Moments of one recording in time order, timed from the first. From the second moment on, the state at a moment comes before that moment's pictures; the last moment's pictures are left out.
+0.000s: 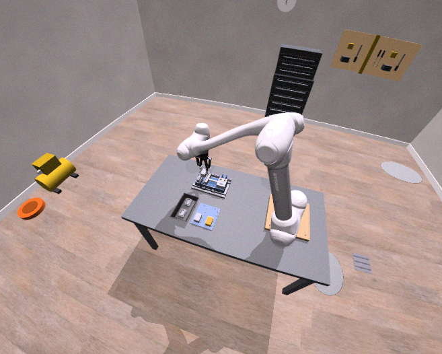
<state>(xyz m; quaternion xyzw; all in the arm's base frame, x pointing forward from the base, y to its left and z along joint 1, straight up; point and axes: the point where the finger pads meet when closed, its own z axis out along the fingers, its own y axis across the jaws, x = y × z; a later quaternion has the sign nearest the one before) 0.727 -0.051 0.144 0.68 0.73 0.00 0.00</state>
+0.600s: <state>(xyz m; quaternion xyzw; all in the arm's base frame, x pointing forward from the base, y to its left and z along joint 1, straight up) 0.727 -0.051 0.134 0.68 0.73 0.00 0.00</state>
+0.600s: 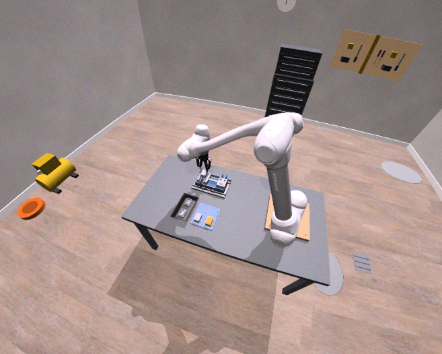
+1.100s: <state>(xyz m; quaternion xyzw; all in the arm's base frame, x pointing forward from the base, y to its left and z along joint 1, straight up) 0.727 -0.051 0.130 0.68 0.73 0.00 0.00</state>
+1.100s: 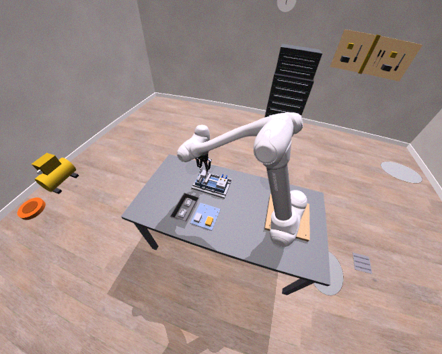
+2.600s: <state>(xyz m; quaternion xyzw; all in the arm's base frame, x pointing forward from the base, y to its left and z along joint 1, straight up) 0.727 -0.051 0.130 0.68 0.73 0.00 0.00</state>
